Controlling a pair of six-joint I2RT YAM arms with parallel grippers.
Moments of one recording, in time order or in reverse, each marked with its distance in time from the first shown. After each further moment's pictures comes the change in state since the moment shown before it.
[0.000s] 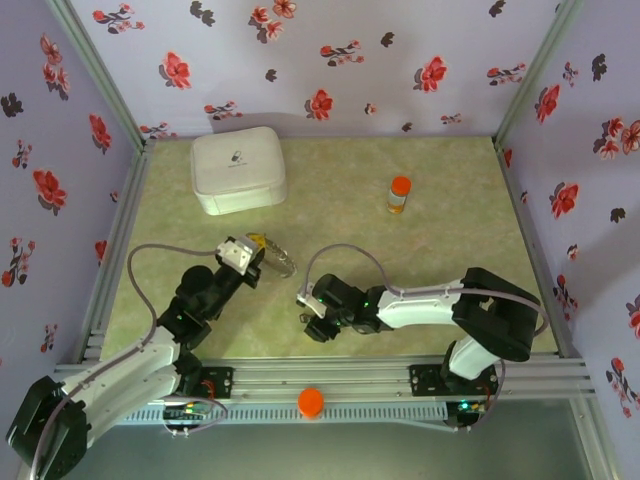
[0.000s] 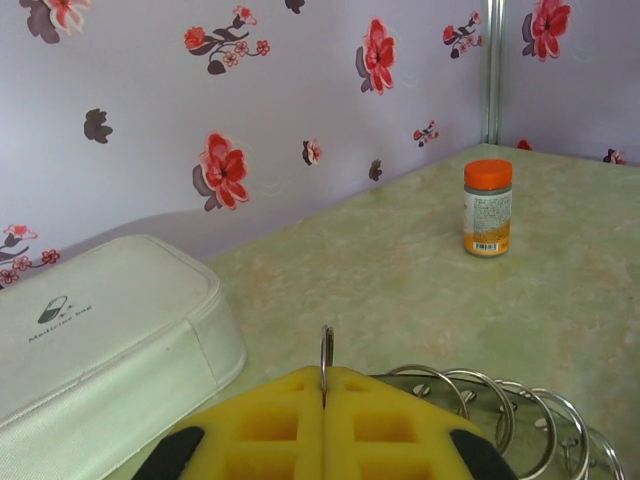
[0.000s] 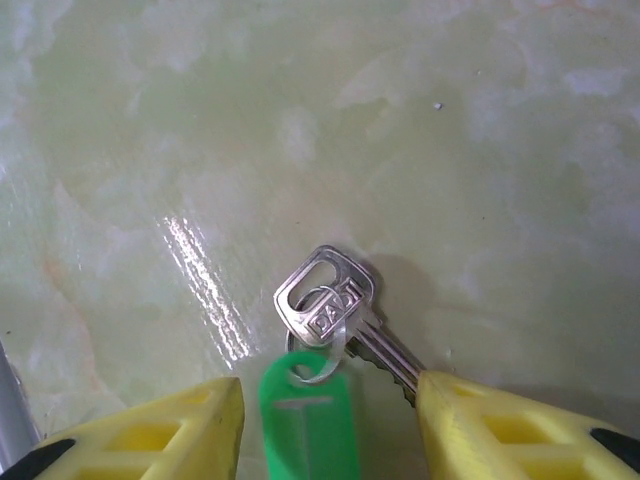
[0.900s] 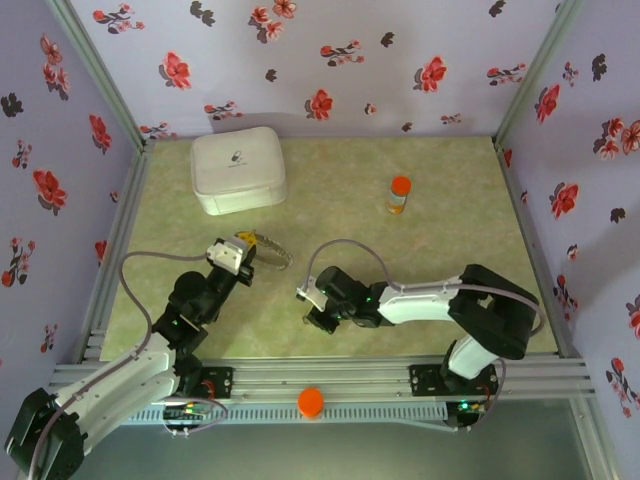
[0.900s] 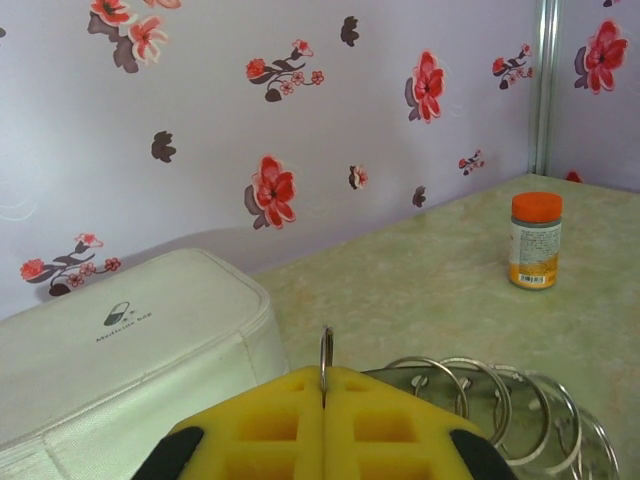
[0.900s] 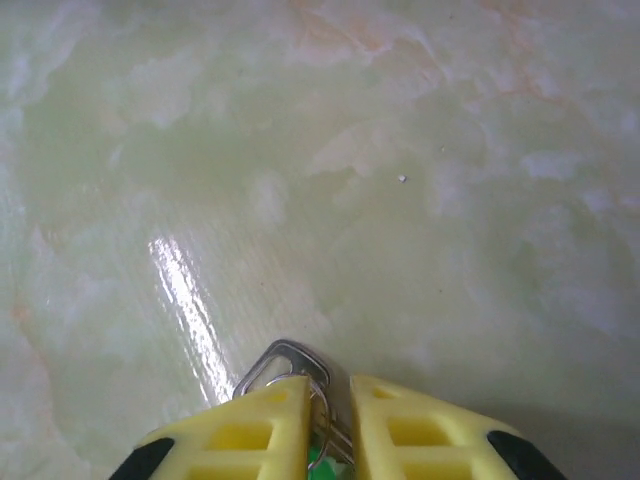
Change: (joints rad) left arm -0.005 -0.090 -0.027 0.006 -0.098 0.000; right arm -0.060 -0.004 -0.016 0.092 -0.045 -0.086
